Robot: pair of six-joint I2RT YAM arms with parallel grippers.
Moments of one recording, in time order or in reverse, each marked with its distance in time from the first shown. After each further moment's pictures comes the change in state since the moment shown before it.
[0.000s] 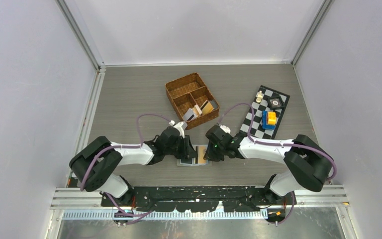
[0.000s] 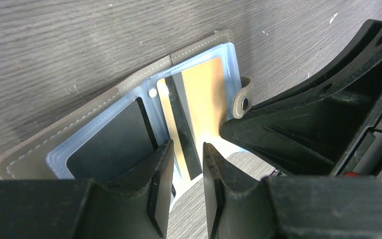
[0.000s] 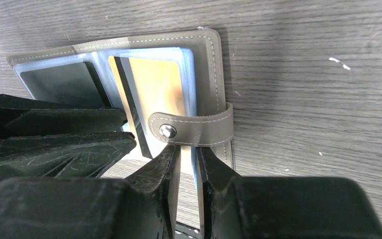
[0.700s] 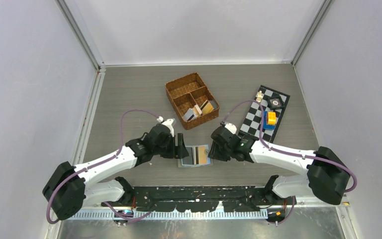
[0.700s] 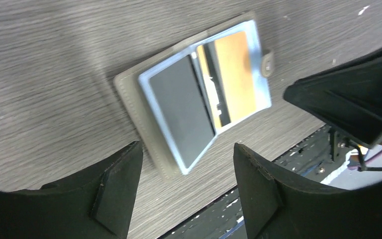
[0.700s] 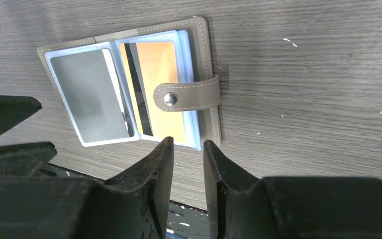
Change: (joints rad) left arm 0.020 -0.370 0.073 -0.517 -0.129 0.121; right arm 0.027 -0.201 -0.008 -0.153 0.099 -0.038
